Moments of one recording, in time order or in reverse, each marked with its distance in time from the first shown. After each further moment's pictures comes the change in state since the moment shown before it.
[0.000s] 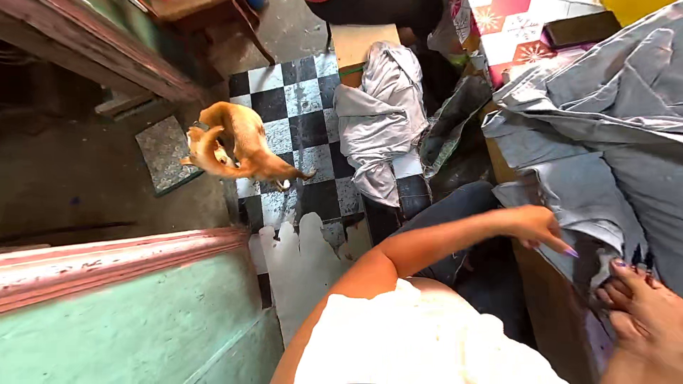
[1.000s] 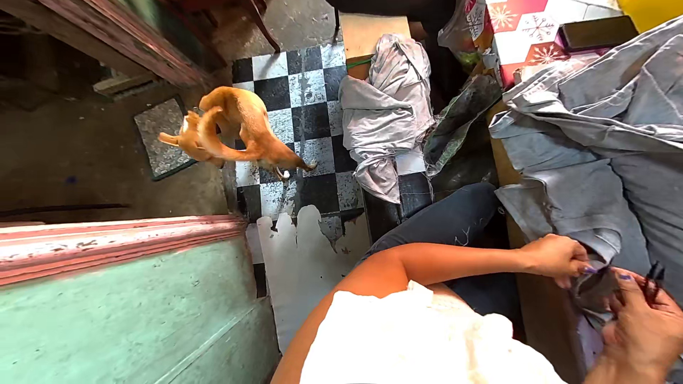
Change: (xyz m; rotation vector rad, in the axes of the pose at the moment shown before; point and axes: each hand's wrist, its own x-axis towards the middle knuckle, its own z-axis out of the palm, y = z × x) left_hand 0.018 0.001 0.063 -0.233 0.165 0.098; right_hand -0.002 0.016 -0.005 -0.109 0.001 -0.316
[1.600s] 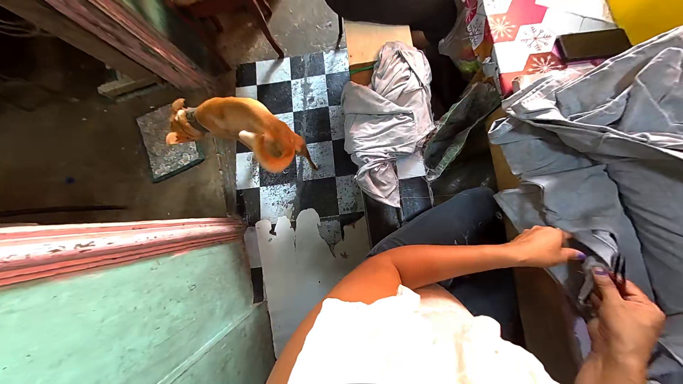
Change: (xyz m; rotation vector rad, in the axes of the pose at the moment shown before) left_hand -0.004 0.010 -0.022 0.155 0.106 -0.091; right_hand 0.003 0.011 0.007 -0.152 -0.025 0.030
